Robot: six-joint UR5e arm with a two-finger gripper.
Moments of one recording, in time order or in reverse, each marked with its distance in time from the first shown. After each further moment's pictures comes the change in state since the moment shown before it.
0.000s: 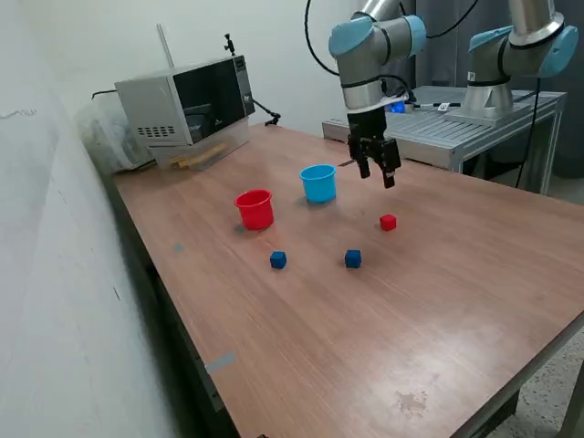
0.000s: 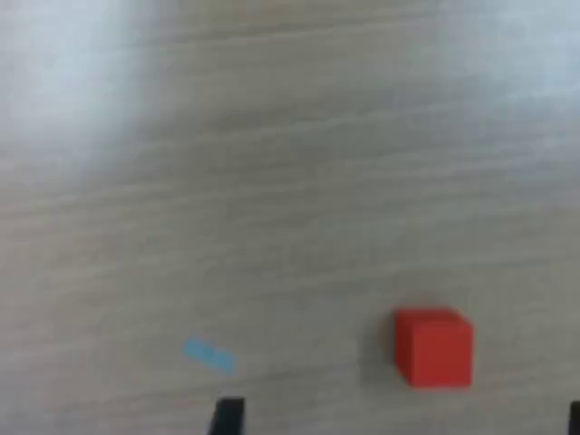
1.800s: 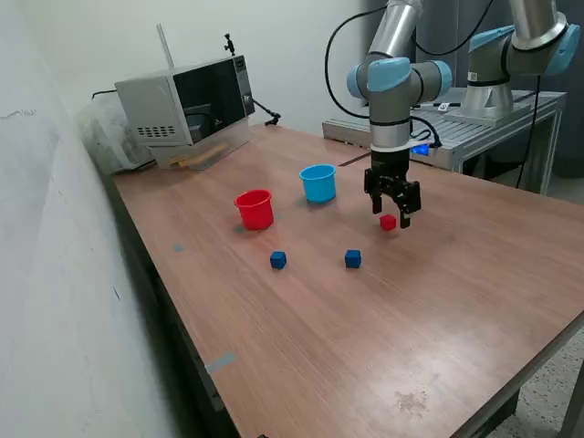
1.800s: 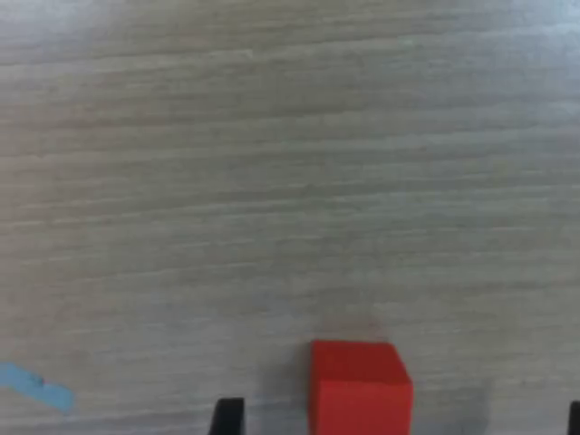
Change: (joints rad) arm 0.101 0.138 0.036 -0.289 -0.073 0.055
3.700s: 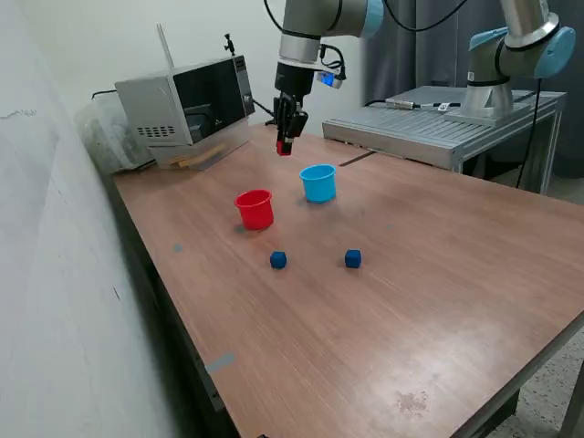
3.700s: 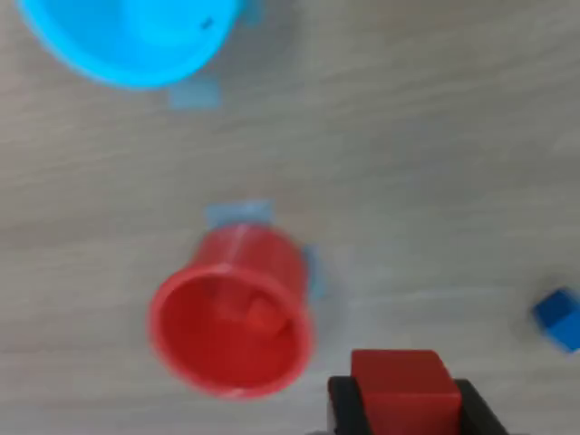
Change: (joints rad) arm -0.196 -0.102 -0.303 0.168 -0.170 -0.130
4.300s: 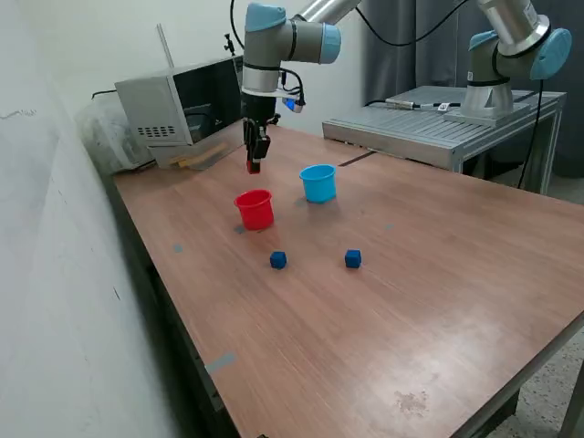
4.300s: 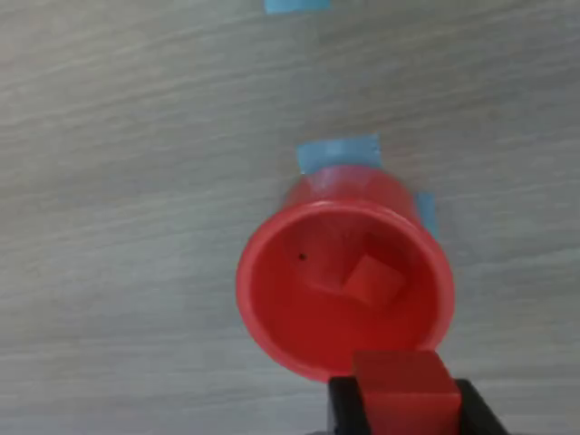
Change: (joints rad) arm -0.073 0.177 -0.177 0.034 0.001 -0.057
